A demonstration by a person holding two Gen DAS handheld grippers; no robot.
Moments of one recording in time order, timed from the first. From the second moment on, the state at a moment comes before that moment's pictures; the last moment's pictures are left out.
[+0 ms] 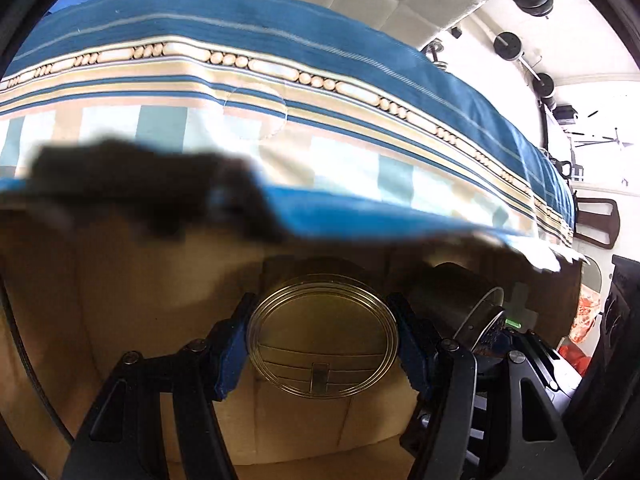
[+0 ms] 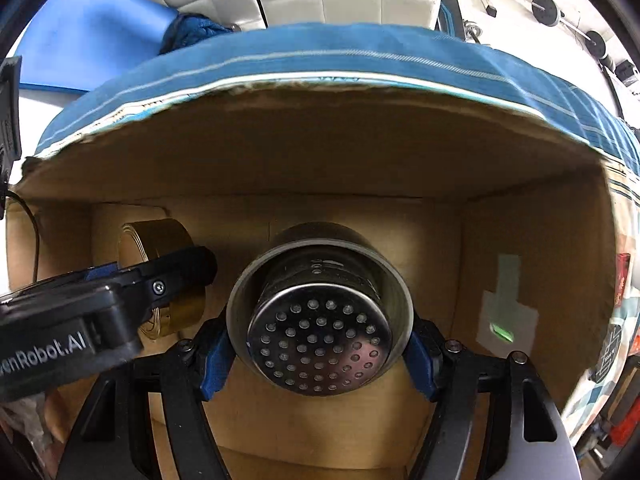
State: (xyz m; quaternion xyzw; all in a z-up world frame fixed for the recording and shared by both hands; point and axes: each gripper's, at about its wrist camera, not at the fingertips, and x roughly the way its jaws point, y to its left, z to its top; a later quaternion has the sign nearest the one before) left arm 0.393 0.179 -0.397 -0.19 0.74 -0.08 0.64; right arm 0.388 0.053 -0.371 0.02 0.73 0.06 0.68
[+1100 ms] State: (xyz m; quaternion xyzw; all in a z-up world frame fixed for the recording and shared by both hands) left arm 0.289 0.172 -0.265 -0.08 0.67 -0.03 0.73; right arm 0.325 0.056 -0.292 0.02 0.69 0.05 0.72
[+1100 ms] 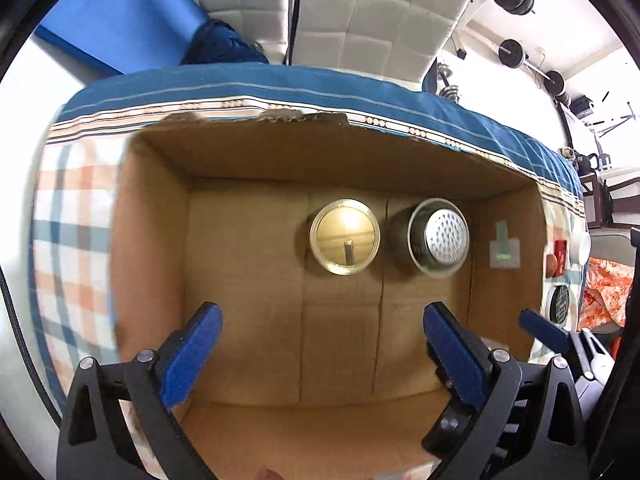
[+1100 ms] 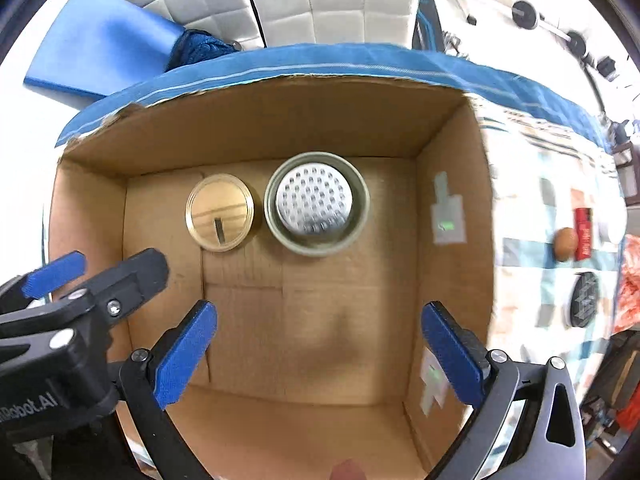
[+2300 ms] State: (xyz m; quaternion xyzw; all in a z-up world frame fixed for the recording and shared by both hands) left arm 0.213 0.036 -0.157 -0.04 0.59 -0.10 0.80; right arm 0.182 -0.130 -0.156 0.10 0.63 0.01 0.77
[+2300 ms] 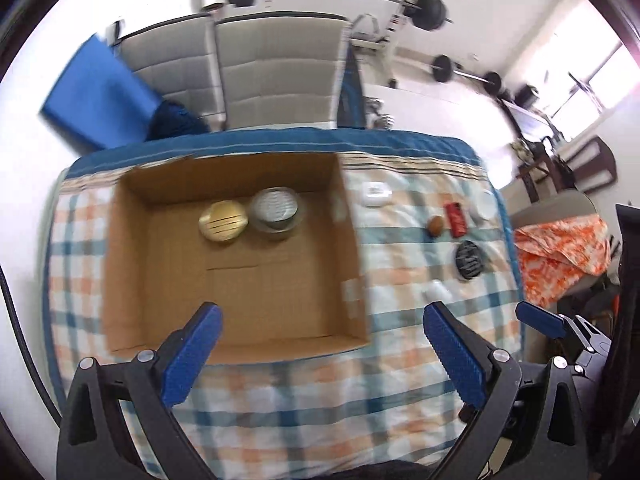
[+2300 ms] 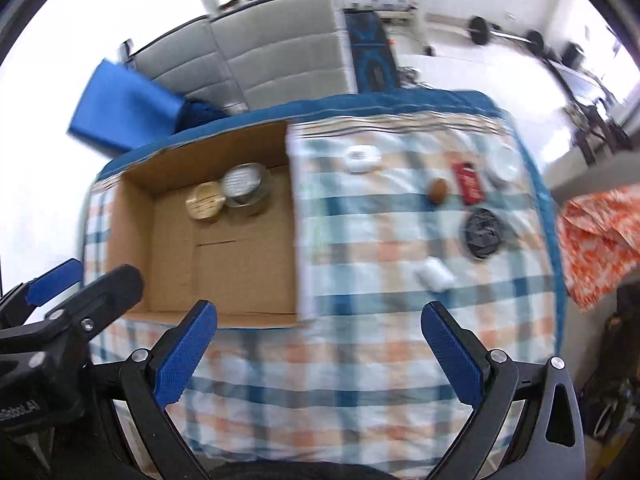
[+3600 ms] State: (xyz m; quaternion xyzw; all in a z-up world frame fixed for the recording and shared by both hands) left arm 0.363 -0.190 -0.363 0.01 0.71 -0.15 0.69; right arm 0.287 -0.390 -0.410 0.21 0.74 -0.11 0.64
